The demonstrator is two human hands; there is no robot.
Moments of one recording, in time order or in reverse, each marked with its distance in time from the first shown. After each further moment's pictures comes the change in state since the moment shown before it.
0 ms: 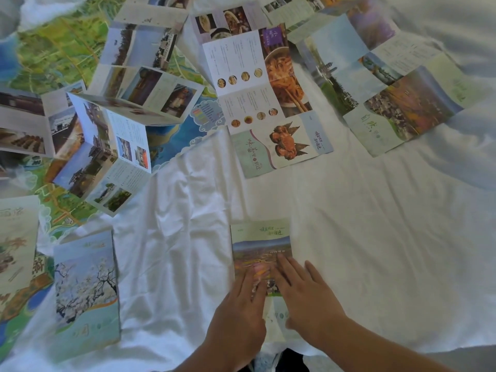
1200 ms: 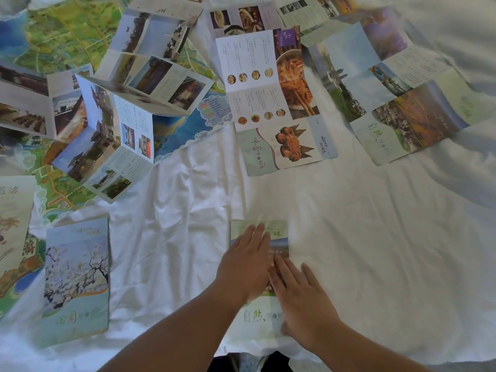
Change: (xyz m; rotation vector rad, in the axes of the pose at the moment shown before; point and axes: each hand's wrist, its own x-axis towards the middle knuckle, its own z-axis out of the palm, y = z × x) left_hand 0.079 -0.013 -0.011 0.075 0.054 -0.044; right_hand 0.000 0.004 0.008 -0.031 0.023 -0.023
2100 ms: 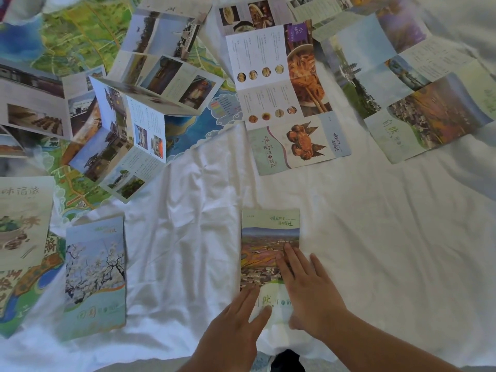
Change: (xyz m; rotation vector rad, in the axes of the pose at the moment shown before) left_hand -0.108 -0.005 0.030 -0.035 -0.108 0.114; right_hand 0.015 -0.002 -0.010 -0.056 -0.027 0.033
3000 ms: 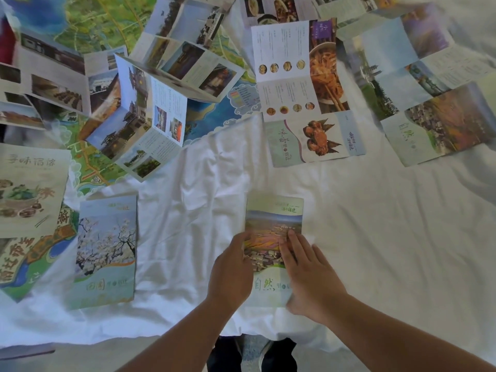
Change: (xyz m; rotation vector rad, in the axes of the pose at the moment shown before) left_hand 0.041 -0.020 -0.038 -0.834 0.331 -0.635; right_hand 0.001 -0.008 -0.010 0.067 0.069 -0.044
